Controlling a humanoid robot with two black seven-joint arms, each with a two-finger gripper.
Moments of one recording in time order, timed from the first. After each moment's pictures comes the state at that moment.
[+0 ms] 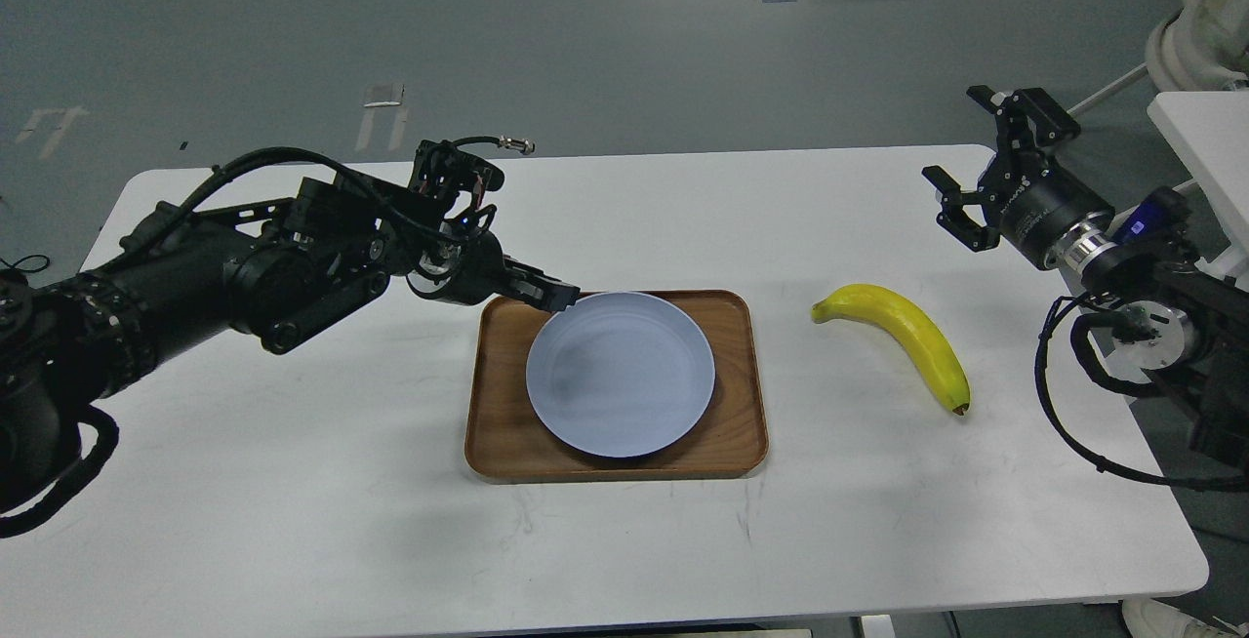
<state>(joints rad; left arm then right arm) -1.18 0.22 0.02 -0.66 1.39 -0.47 -0.40 0.83 -0.54 0.23 0.60 0.01 0.49 0.49</state>
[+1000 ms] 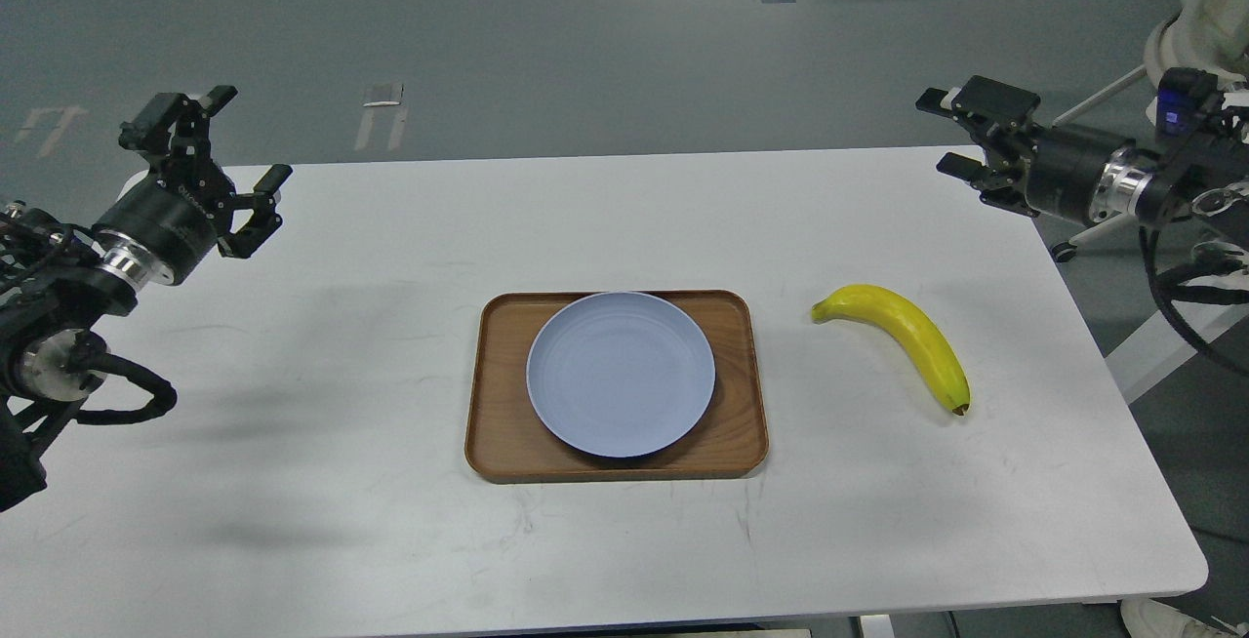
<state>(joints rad) -0.73 0.56 -0.50 -0.65 0.12 -0.49 -0.49 1.12 -0.68 0.05 0.72 -0.90 0.49 0.49</state>
